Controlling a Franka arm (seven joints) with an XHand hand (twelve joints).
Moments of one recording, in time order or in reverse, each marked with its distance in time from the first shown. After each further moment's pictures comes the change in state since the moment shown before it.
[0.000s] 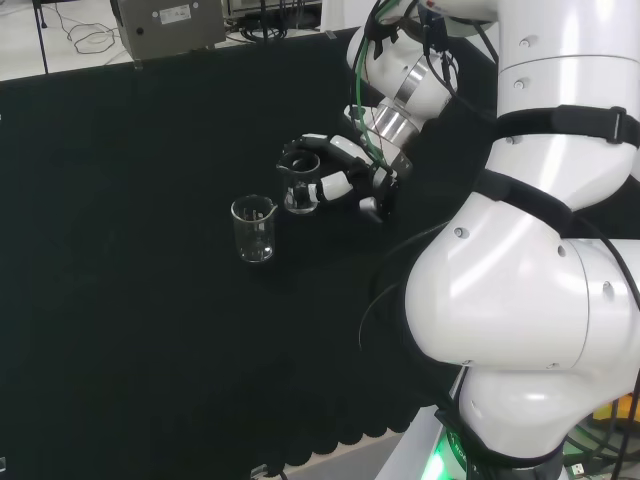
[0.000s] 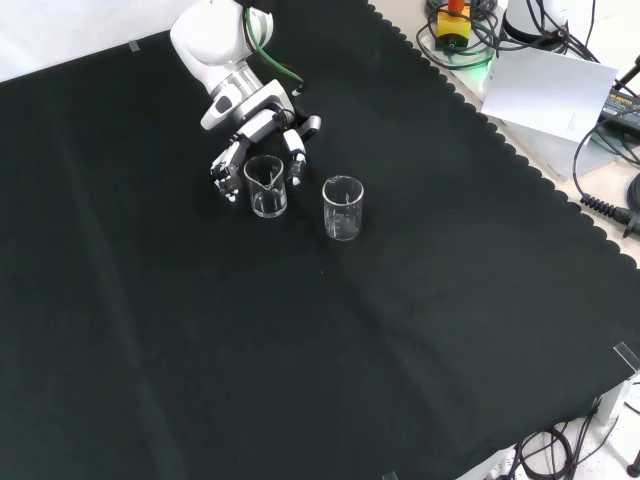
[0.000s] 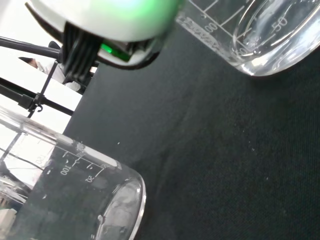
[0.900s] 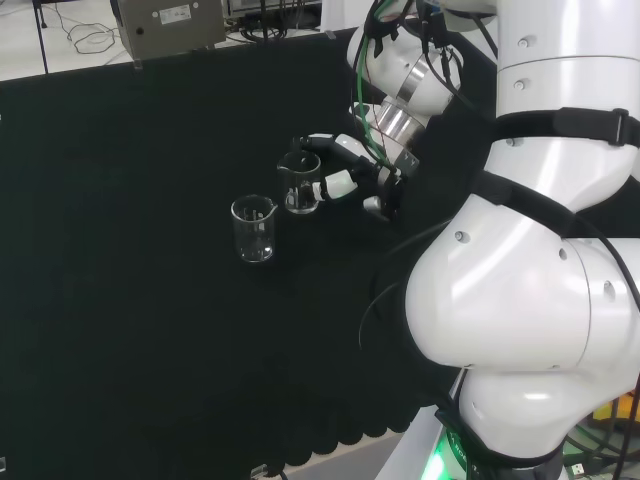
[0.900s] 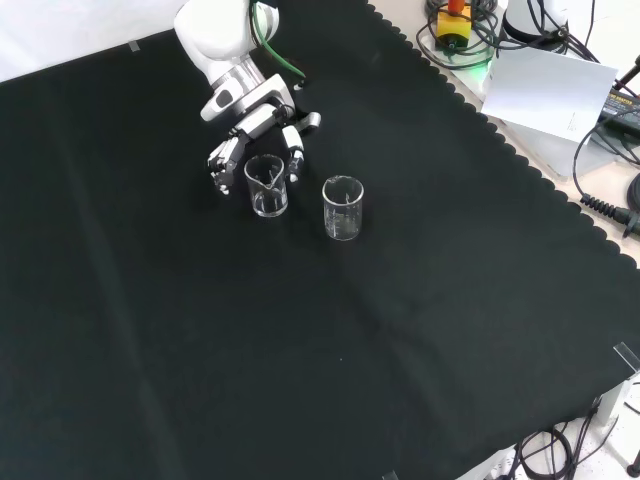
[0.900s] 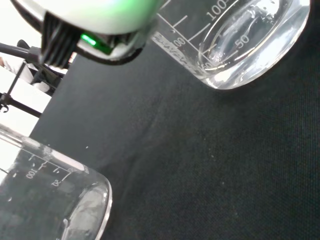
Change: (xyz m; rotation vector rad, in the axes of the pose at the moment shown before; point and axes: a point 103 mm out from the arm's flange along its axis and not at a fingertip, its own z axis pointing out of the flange) arm -0.005 -0.006 -0.009 -0.020 -0.081 0.051
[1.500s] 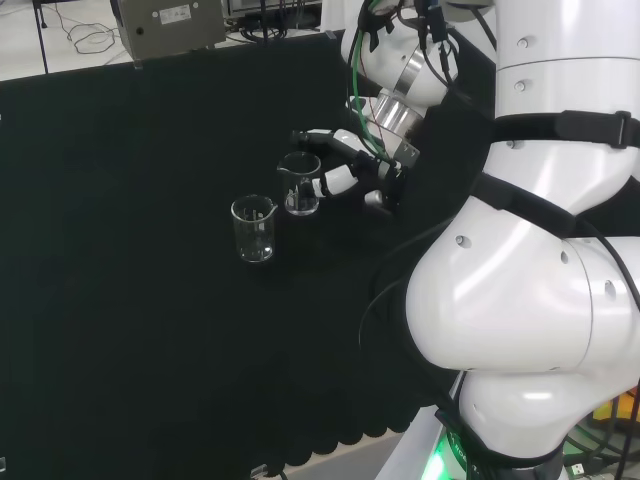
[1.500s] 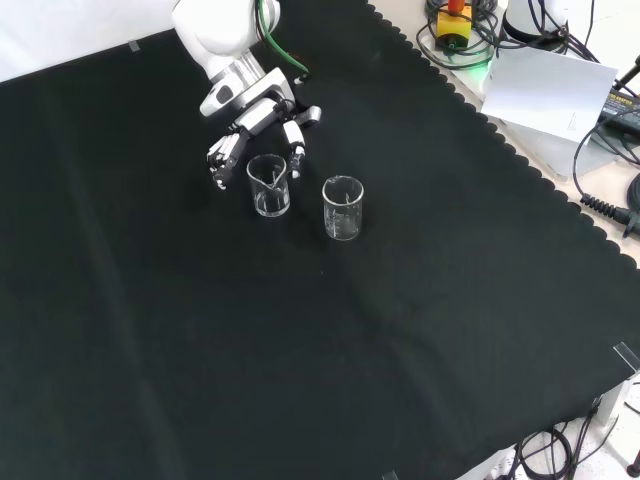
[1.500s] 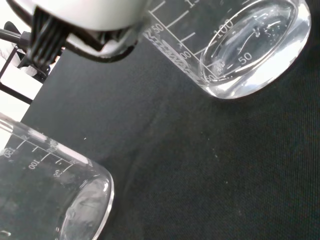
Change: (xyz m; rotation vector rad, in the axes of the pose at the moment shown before) arm 0.008 -0.002 -0.008 0.036 -0.056 0.011
